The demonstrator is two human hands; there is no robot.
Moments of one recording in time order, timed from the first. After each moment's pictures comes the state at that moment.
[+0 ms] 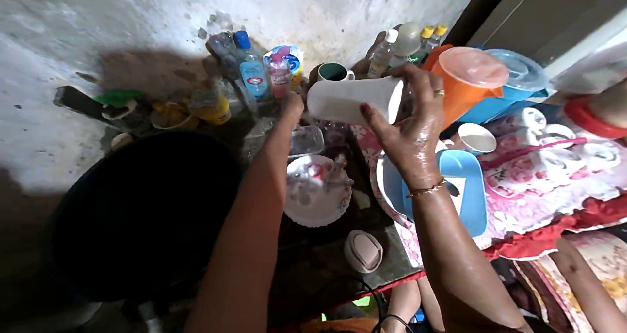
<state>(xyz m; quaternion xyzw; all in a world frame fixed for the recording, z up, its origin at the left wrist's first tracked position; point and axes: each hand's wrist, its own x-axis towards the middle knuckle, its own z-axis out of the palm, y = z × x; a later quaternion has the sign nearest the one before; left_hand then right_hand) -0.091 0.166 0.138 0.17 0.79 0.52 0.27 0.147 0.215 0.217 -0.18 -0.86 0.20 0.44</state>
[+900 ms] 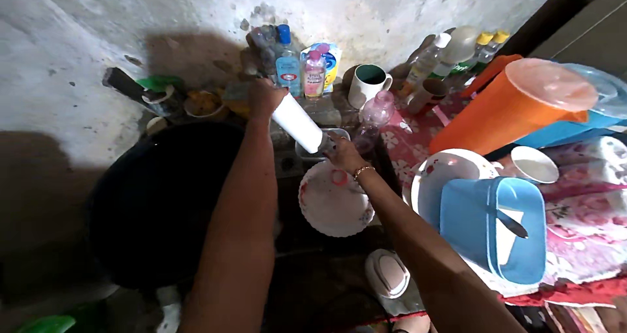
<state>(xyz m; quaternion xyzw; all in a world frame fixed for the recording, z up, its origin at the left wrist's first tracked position) -0.175 0.075 0.148 0.14 0.90 0.40 0.09 0.011 0.206 0.075 -0.20 -0.91 0.36 -0.03</state>
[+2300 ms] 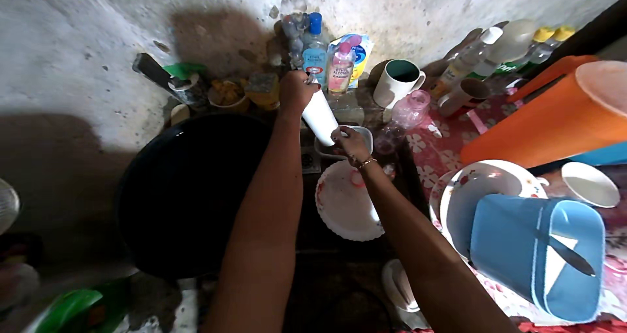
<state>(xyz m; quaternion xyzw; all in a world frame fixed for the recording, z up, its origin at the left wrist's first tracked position) -0.168 0.080 0.152 0.20 0.90 0.38 0.08 -0.039 0.196 0.030 -0.30 -0.70 0.65 0.05</state>
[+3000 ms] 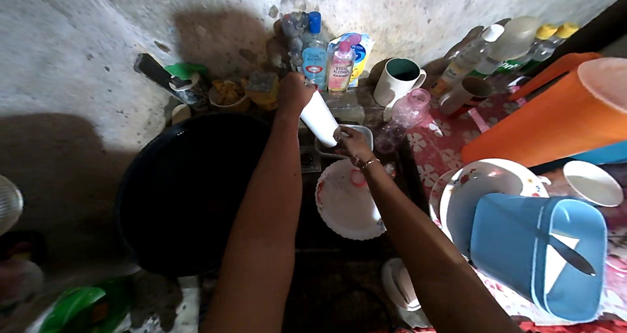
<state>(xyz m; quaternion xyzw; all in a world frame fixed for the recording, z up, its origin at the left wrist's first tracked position) -0.166 0.081 0.155 0.18 0.92 0.33 0.10 -0.033 0.200 0.033 -0.30 -0.68 0.67 0.04</state>
